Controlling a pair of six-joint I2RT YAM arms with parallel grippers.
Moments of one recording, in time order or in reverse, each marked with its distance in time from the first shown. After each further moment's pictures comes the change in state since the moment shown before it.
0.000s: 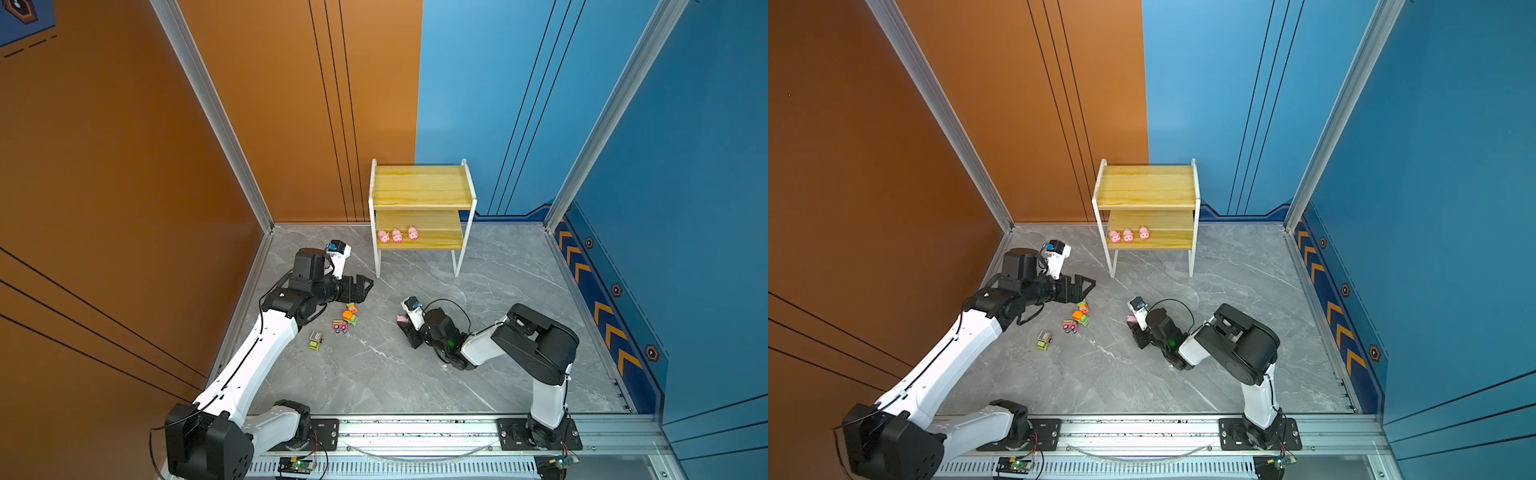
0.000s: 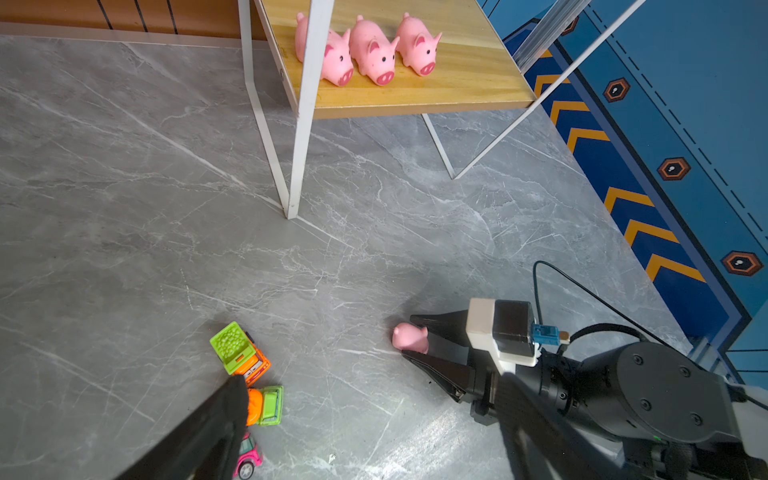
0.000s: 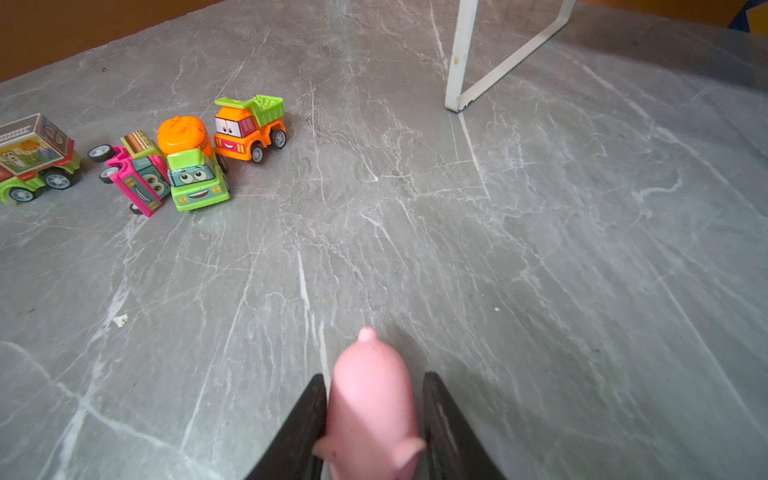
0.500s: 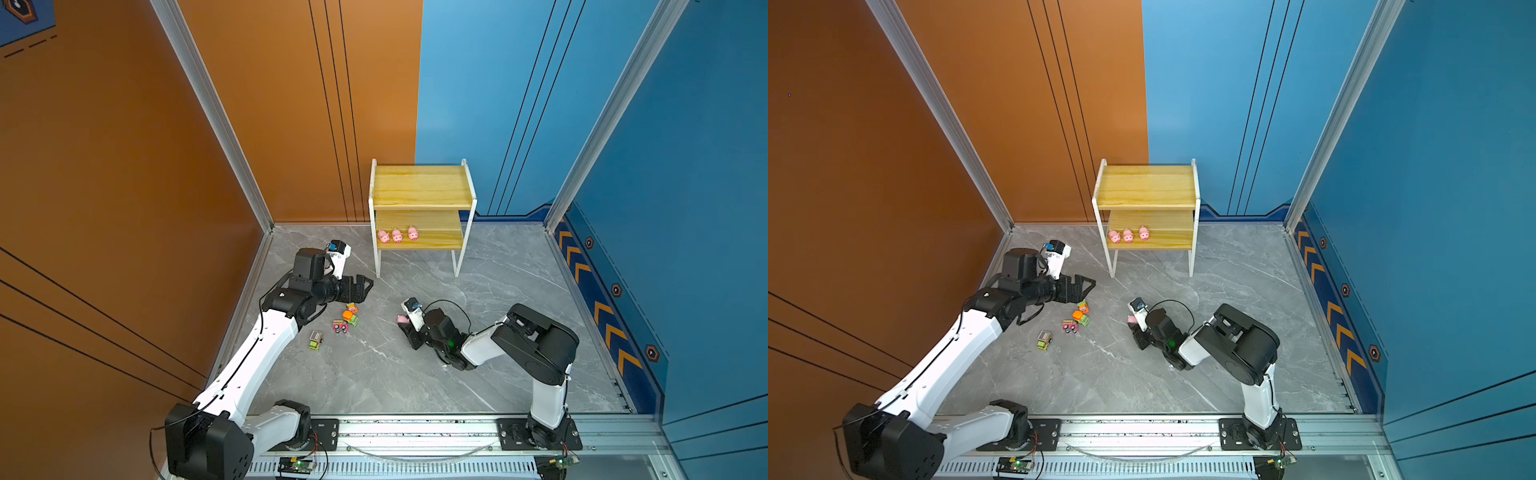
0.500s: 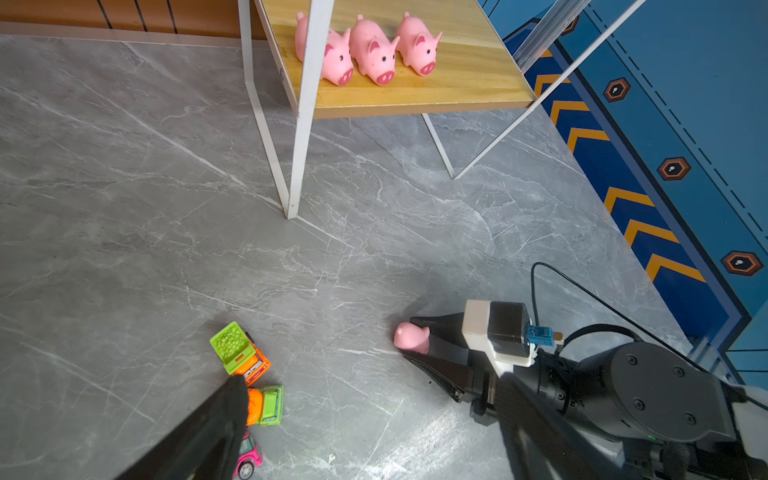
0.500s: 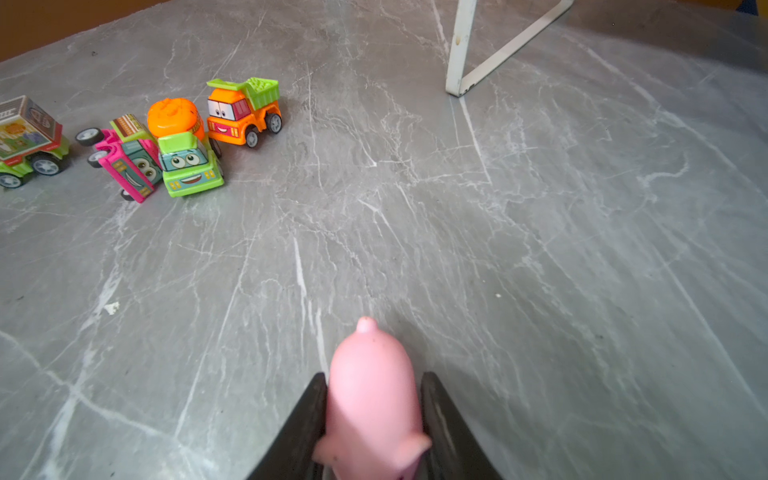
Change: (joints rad) left arm 0.000 0.001 0.000 0.000 0.000 0.000; right arm 0.002 0.000 0.000 -0.027 0.003 0.000
